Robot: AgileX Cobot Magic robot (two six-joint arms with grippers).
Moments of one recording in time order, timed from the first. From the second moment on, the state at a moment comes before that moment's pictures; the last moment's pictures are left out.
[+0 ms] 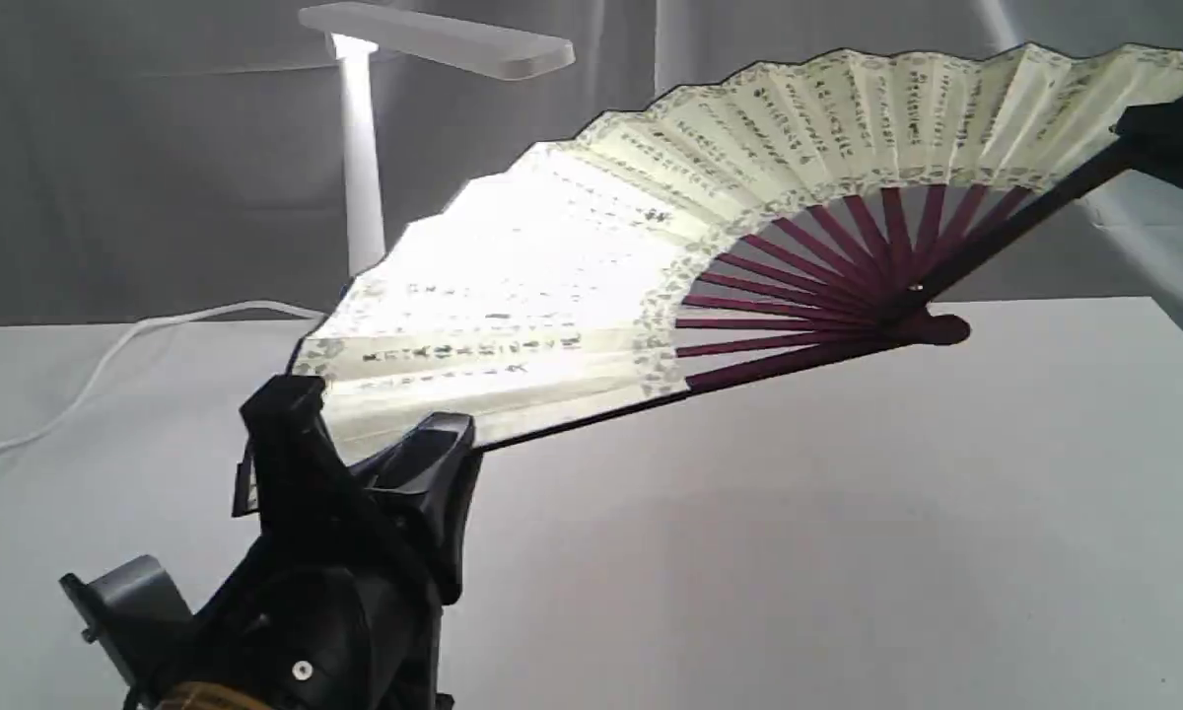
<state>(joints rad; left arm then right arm) -1.07 1.63 -0.52 -0.88 -1.14 -1.37 -0.49 1.89 -1.36 1.56 1.31 -0.73</state>
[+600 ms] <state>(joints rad) -1.07 1.41 -0.44 -0.93 -1.13 -1.29 -0.41 1.81 -1.36 1.64 1.31 -0.73</state>
